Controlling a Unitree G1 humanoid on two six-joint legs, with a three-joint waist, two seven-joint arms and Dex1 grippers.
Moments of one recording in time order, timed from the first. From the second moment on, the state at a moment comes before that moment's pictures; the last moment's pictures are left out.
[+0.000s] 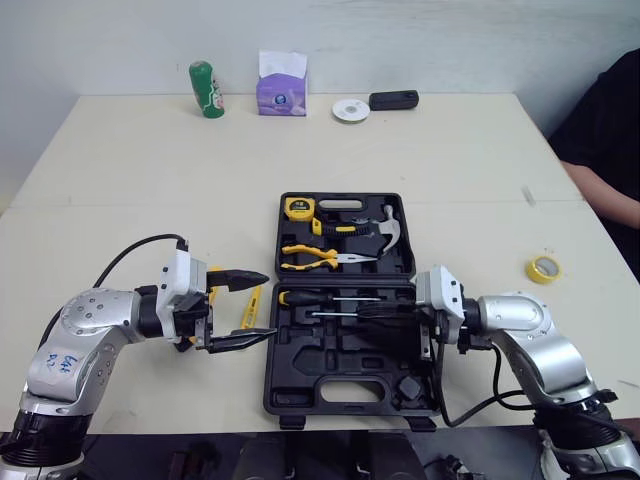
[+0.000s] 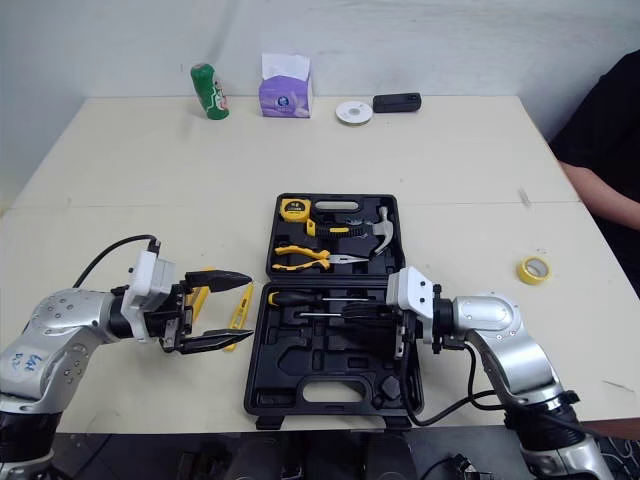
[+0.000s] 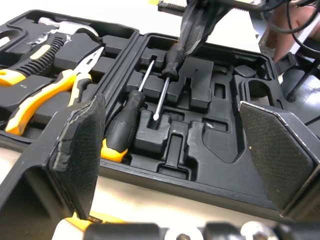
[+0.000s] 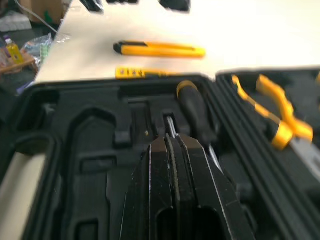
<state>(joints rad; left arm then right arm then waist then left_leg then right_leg) -0.15 0.76 0.13 -0.30 -0.58 0.36 -1.13 -0.27 -0.60 0.12 -0.16 0.34 0.18 1.16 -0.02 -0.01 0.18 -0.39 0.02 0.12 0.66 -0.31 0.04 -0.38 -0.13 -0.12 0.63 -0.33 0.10</state>
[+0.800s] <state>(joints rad) -0.10 0.78 0.14 -0.35 -0.56 0.36 -1.10 -0.35 -0.59 0.22 0.00 0.25 0.07 1.16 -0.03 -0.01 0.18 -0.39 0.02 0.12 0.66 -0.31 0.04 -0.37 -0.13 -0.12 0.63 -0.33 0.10</state>
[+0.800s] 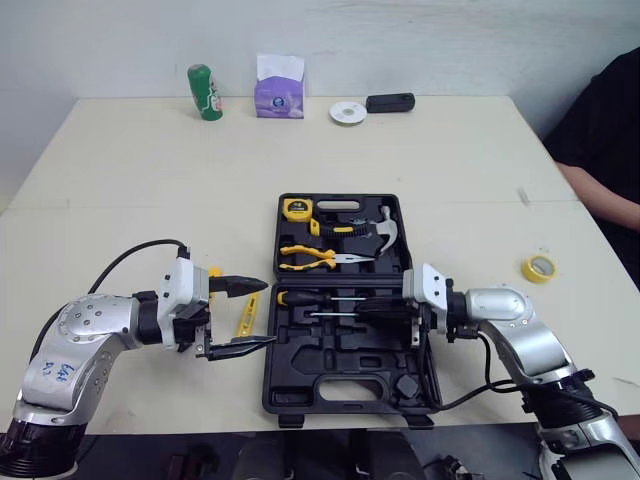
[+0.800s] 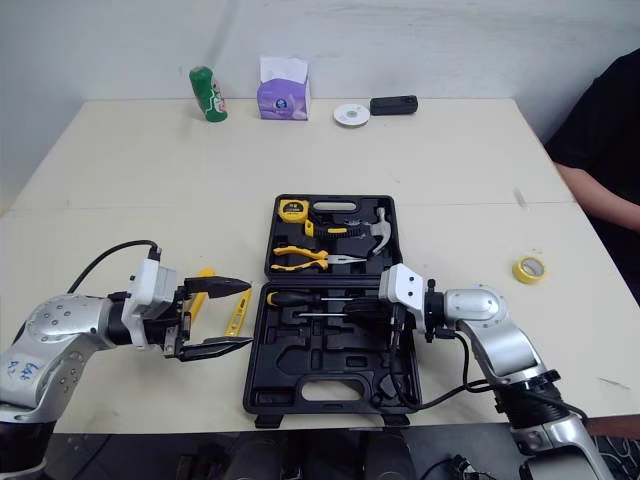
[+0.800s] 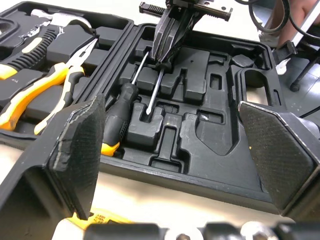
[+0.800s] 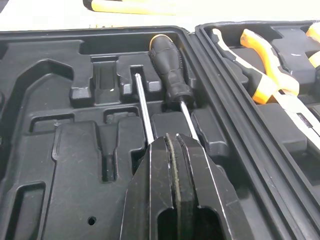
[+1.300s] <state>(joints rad) -0.07 0.80 0.16 -0.37 -0.56 0.36 -1.09 -0.38 -0.55 0.27 0.09 0.20 -0.02 1.15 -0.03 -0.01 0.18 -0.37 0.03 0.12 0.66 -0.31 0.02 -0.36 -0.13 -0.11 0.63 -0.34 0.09</state>
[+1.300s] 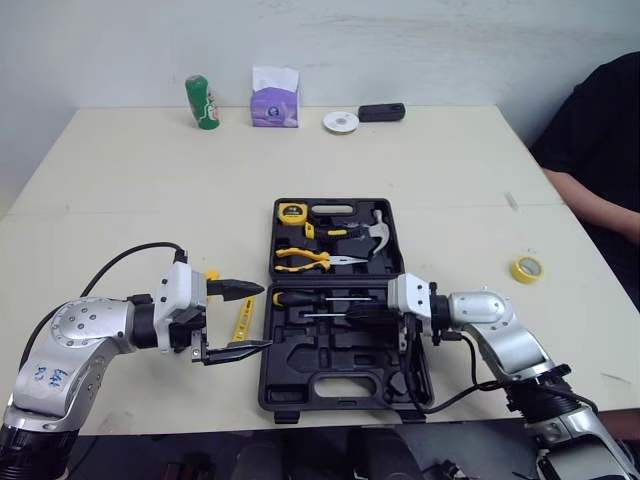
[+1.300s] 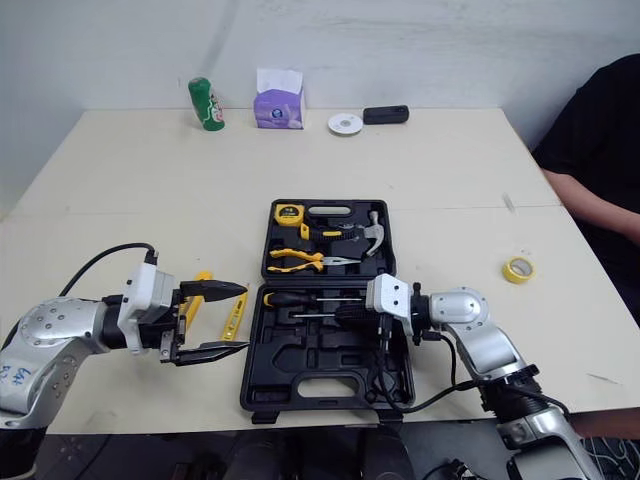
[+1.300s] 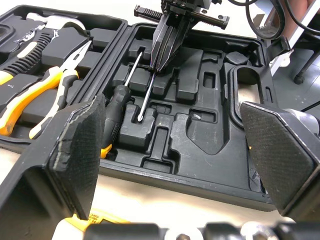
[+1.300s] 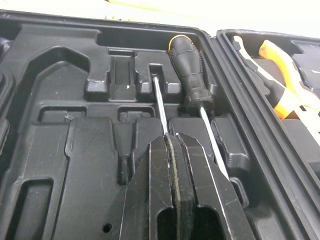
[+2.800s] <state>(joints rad) 0.36 0.75 0.93 0.60 -0.49 -0.27 -0.90 0.21 -0.90 -0.71 0.92 0.30 -0.65 0.94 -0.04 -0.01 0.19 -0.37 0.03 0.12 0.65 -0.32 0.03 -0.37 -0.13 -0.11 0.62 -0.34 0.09</state>
